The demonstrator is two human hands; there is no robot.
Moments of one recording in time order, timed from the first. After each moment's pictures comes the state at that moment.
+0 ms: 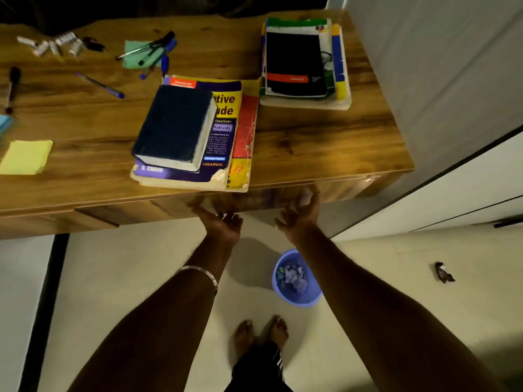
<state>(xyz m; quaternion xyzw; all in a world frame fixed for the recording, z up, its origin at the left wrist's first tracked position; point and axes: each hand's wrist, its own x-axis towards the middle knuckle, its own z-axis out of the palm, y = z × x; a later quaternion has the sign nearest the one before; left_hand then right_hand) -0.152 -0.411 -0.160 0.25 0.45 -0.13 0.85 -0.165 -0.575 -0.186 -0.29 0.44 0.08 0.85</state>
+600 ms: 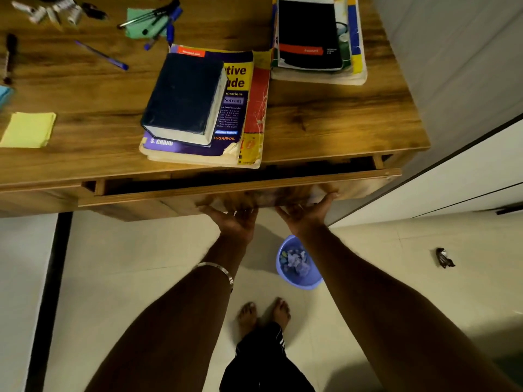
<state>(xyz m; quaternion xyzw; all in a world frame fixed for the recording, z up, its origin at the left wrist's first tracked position) -0.191 -0.413 -0.180 0.15 0.40 -0.10 0.90 -0.193 -0.555 -0.195 -0.18 0.41 0.02 0.89</state>
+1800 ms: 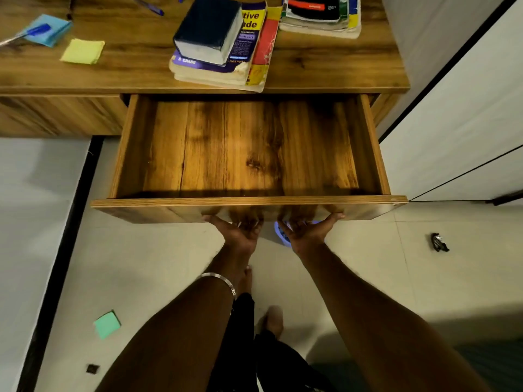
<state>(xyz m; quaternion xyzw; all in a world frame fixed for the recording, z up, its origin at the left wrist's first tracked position) -0.422 -0.408 -0.177 0.14 0.42 -0.07 0.89 -0.428 -0.543 -0.190 -0.16 0.43 0.01 0.89</state>
